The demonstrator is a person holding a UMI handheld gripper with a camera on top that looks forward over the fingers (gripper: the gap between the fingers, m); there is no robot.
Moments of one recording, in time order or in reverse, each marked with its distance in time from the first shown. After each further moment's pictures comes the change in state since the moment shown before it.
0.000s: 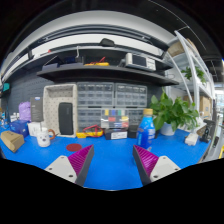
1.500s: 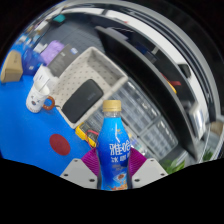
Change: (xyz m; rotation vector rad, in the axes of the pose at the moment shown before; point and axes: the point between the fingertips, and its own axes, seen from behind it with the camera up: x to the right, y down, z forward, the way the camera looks) arm -0.088 -0.055 0.167 0.042 -0.139 -0.821
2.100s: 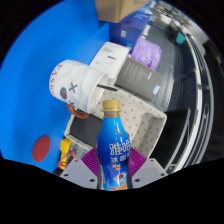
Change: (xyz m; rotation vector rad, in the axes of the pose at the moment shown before) arm -0.123 -0.161 0.066 0.145 0.135 -1.181
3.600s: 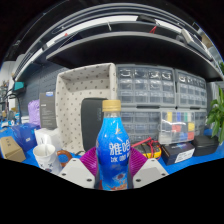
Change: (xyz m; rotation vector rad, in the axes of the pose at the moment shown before) arm -0.093 0.051 0.010 0.036 -0.204 2.002
